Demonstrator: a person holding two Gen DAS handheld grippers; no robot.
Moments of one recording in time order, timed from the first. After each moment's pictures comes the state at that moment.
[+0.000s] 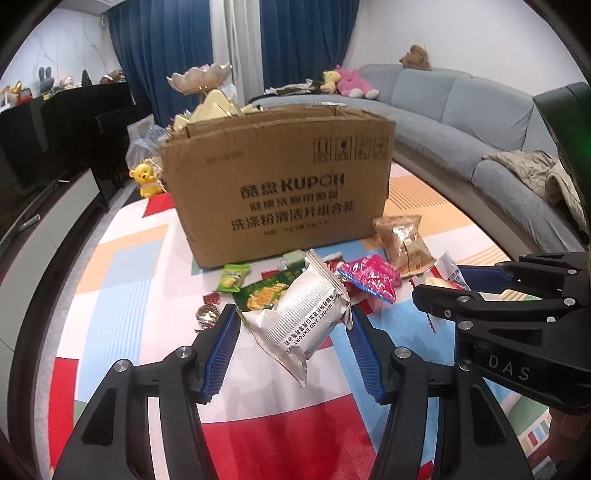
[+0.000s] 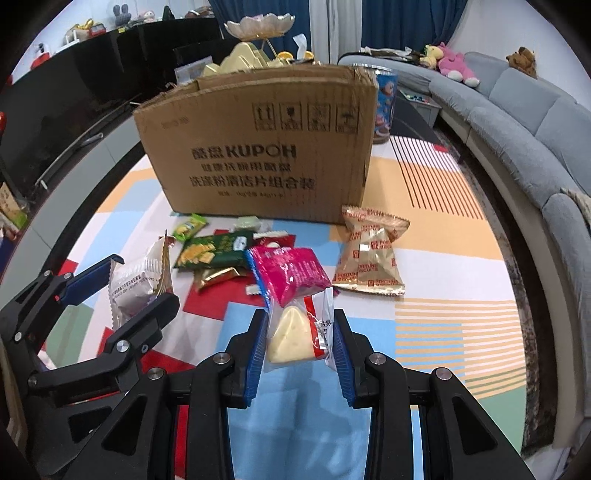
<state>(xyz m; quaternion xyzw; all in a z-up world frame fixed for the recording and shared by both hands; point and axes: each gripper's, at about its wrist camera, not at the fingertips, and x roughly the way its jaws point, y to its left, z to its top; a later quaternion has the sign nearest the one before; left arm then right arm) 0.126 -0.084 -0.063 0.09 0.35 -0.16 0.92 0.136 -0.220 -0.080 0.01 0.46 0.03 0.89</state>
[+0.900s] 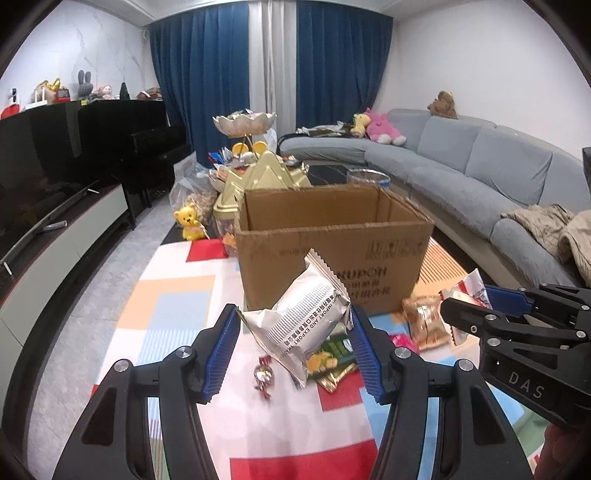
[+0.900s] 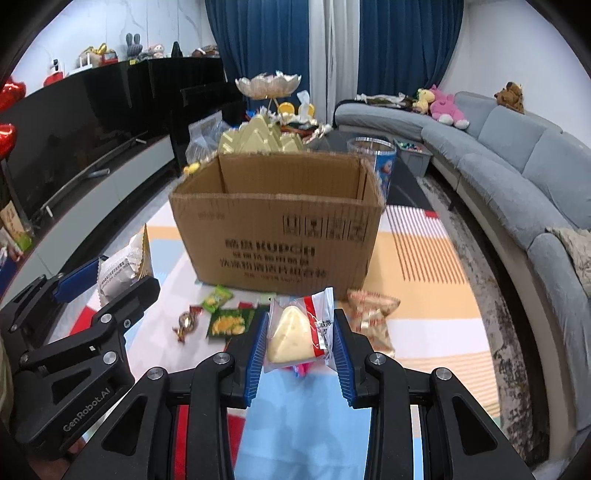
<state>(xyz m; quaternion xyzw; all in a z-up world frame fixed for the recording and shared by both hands) 0.141 -0.048 0.002 0.04 0.29 -0.12 0.95 0.139 -0.200 -0.012 0.00 0.37 0.01 0.93</state>
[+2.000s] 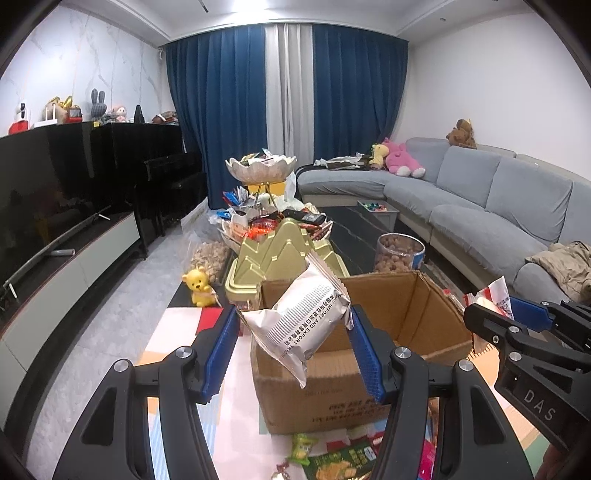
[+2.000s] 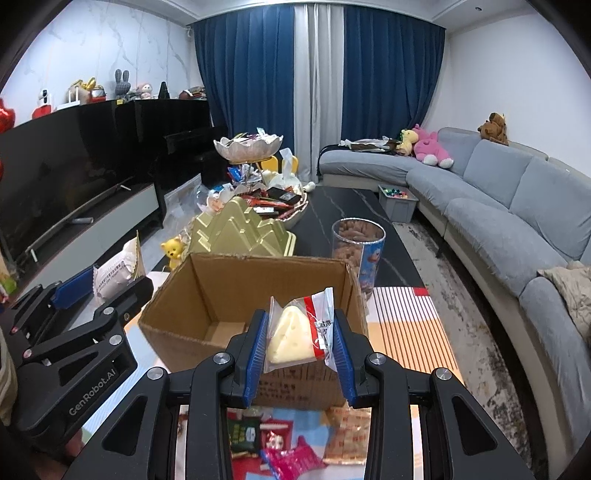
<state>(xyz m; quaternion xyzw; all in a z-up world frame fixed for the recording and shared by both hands) 0.240 -0.057 0.052 0.04 0.23 -0.09 0.97 0.218 -0.209 0.042 0.00 0.29 -0.02 0.96</state>
